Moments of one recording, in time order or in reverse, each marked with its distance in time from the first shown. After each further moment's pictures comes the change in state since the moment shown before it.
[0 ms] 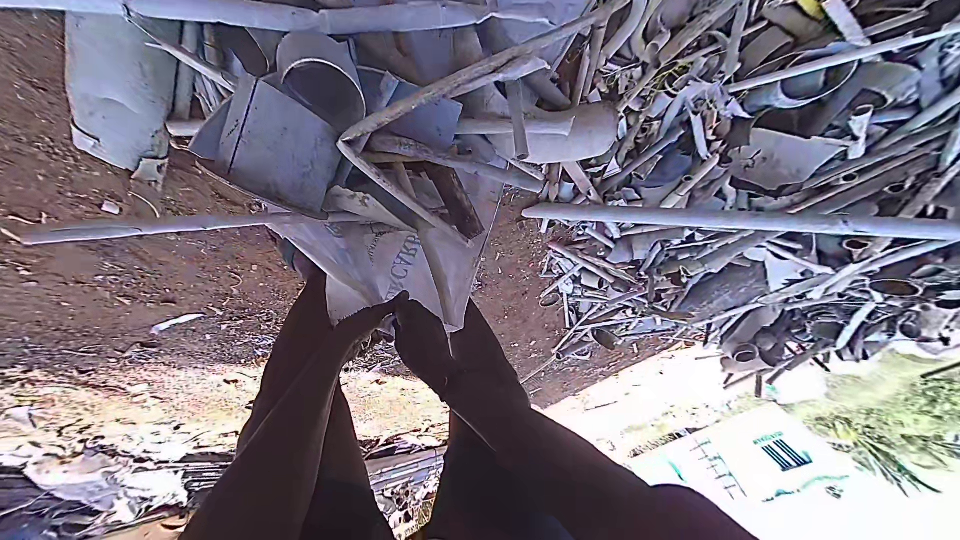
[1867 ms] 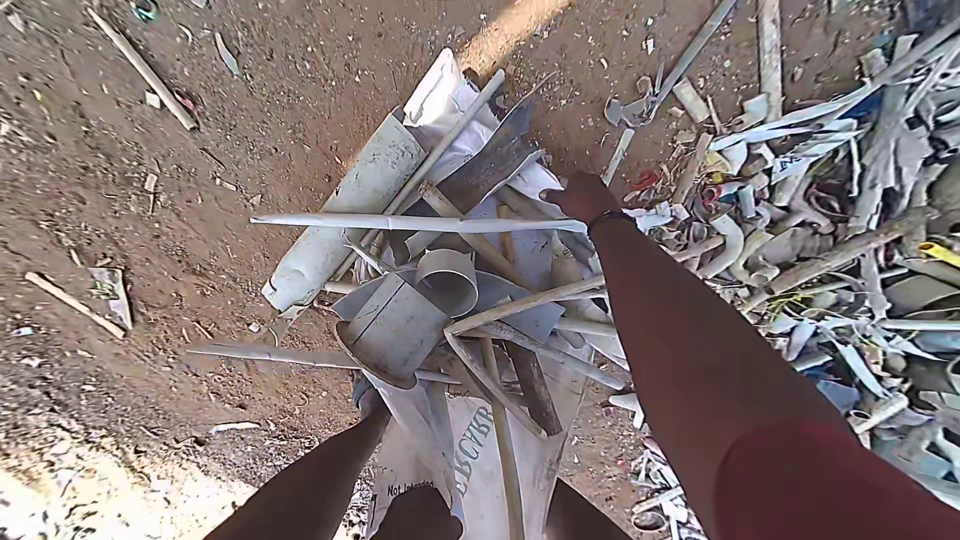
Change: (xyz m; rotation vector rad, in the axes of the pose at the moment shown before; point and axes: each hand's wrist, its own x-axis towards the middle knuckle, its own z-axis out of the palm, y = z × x) left_hand 0.085 0.038 -0.017 0.688 -0.659 -0.704; right_hand 0.376 -0.044 -0.371 -0.368 0.485 -0.098
